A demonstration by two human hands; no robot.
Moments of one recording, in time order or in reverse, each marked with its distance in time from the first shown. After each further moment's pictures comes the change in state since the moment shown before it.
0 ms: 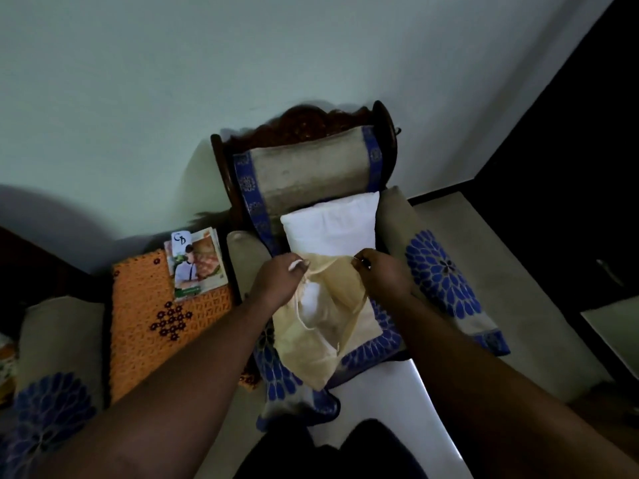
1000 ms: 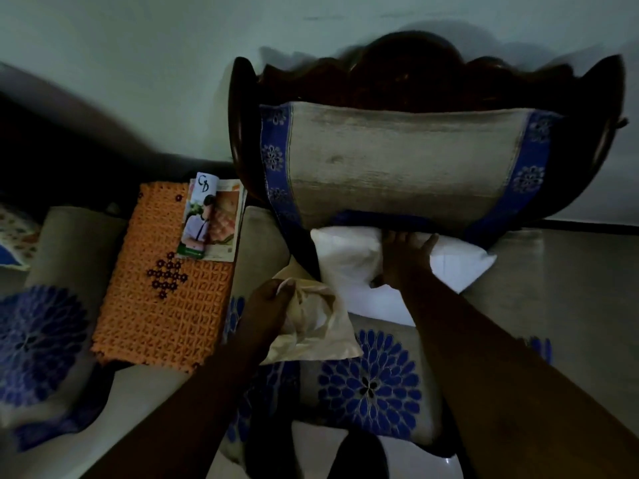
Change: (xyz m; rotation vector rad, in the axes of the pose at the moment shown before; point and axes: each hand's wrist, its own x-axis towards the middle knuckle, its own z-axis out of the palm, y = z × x) left_hand 0.184 -0.045 0.102 -0.517 0.358 -0.789; right_hand 0.392 0.084 0.164 -0.836 -0.632 -0.366
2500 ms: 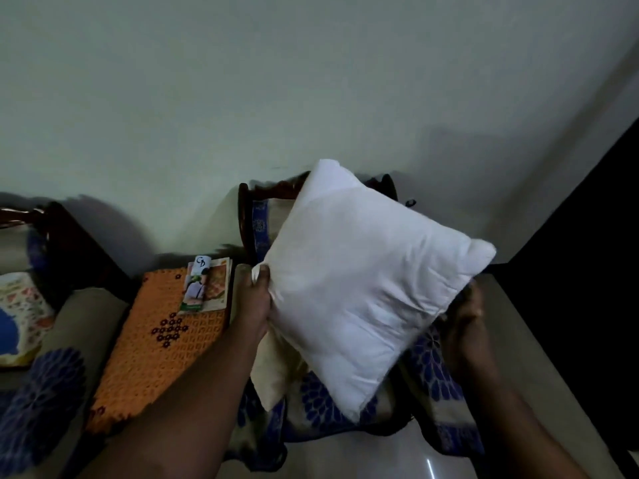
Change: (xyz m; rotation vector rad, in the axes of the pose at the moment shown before) left_hand -0.259 0.007 -0.103 -0.529 -0.022 0.318; right_hand -0.591 0.003 0.007 1.783 0.903 -0.141
